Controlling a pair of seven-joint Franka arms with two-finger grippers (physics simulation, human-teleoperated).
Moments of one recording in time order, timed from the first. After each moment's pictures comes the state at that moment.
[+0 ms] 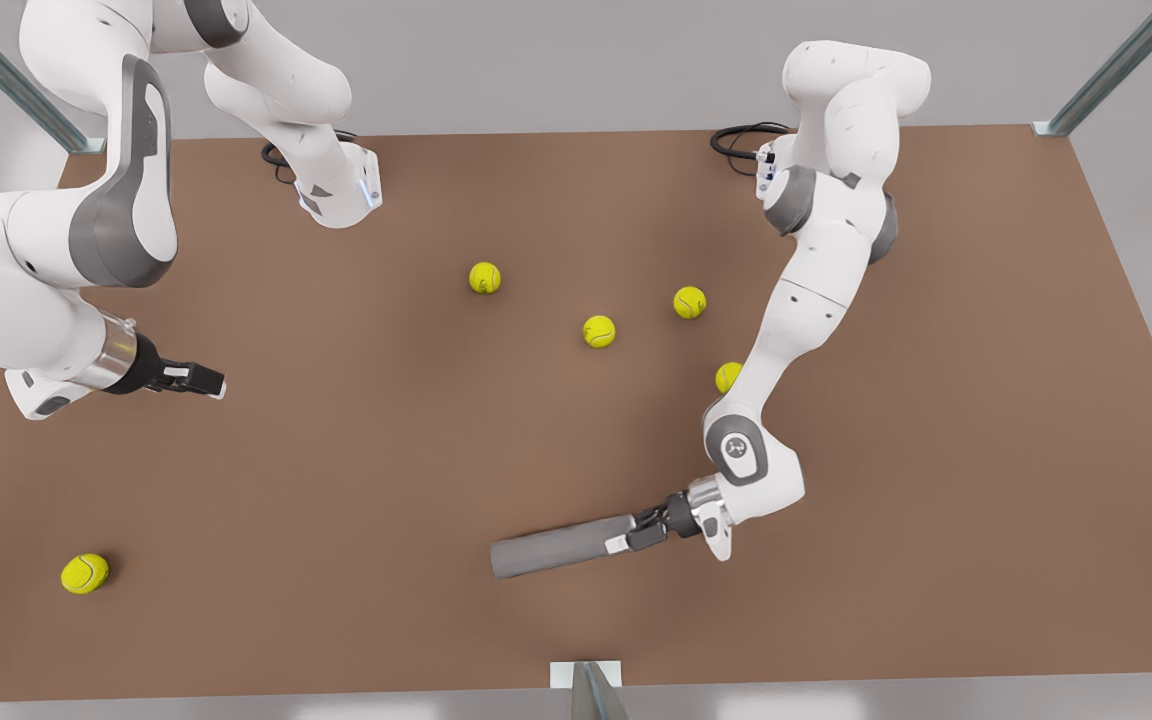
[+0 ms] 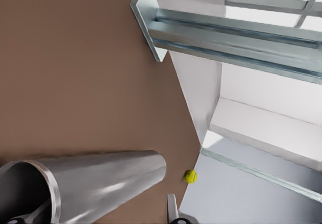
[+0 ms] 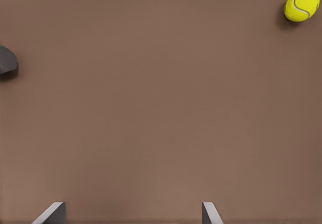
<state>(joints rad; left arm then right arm) -0.25 1.28 -0.32 -0.88 -1.31 2.44 0.11 -0.15 0.24 0.16 -1.43 0.03 1.56 0.16</state>
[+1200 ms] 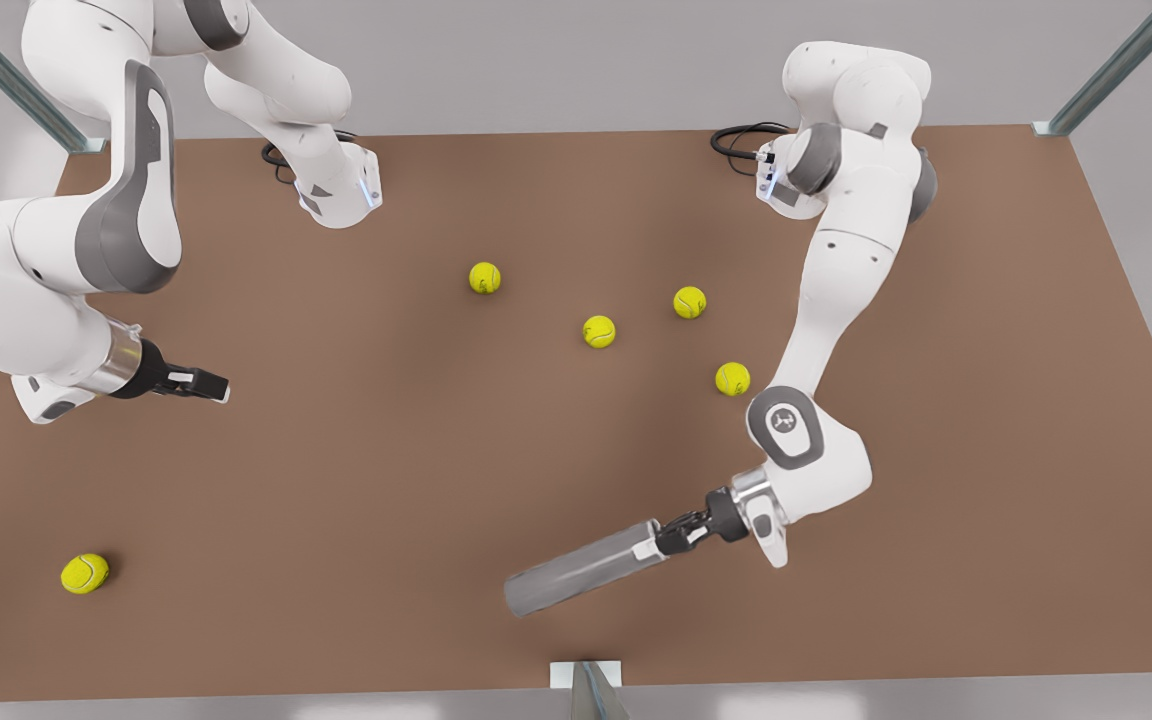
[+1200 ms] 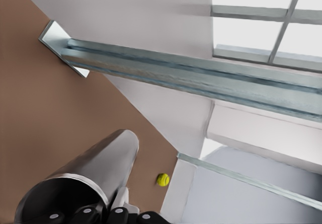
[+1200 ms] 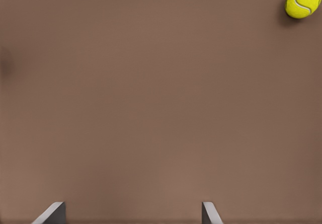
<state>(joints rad) -0.24 0.99 -0.22 -0.99 -1.19 2.39 -0.09 -0.15 0.25 0.17 -1.43 0.03 1.57 0.18</state>
